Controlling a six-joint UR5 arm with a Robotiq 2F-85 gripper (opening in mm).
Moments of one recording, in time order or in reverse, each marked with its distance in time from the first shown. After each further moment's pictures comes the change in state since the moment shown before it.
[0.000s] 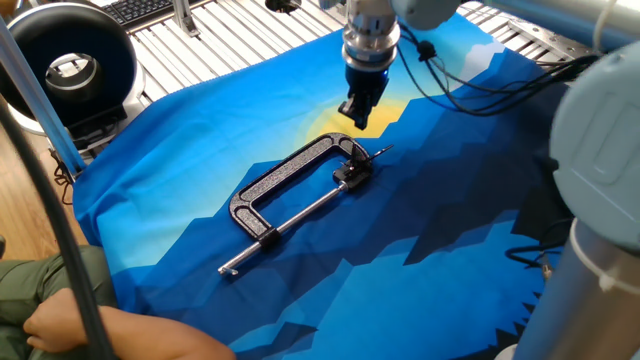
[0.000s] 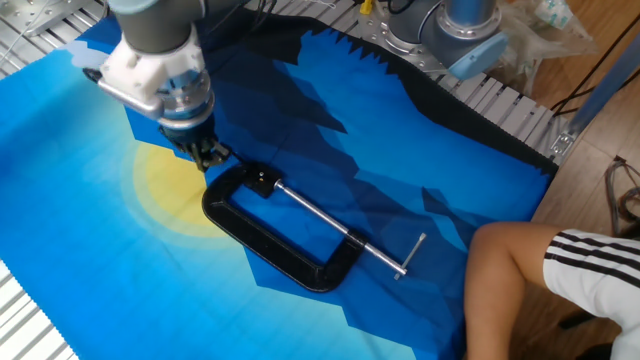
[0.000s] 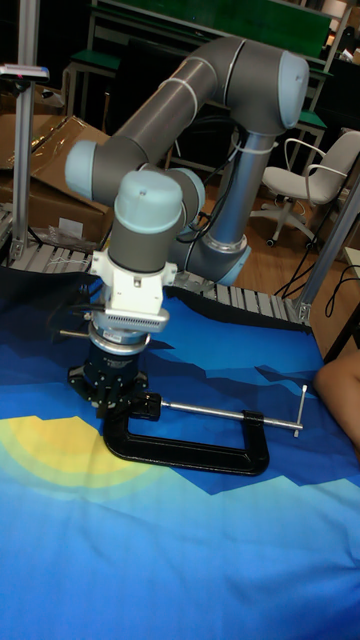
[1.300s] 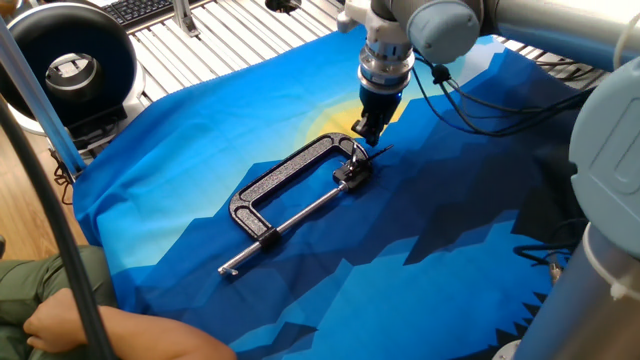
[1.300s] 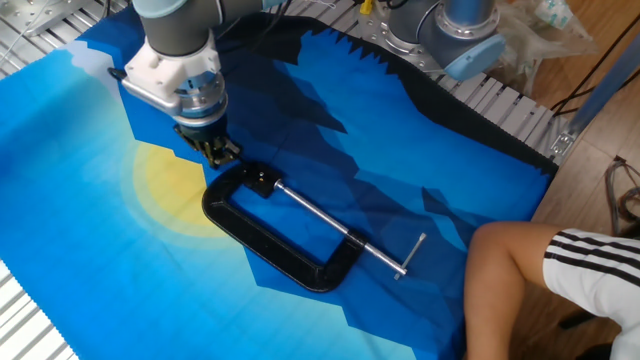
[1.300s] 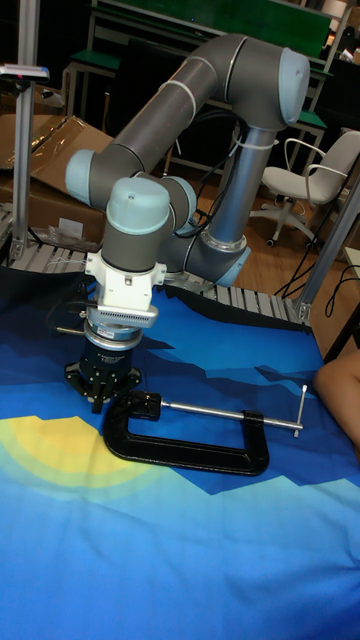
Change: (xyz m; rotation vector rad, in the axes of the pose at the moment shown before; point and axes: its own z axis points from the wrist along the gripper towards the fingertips) arm 0.032 -0.004 0.018 0.004 -0.017 0.002
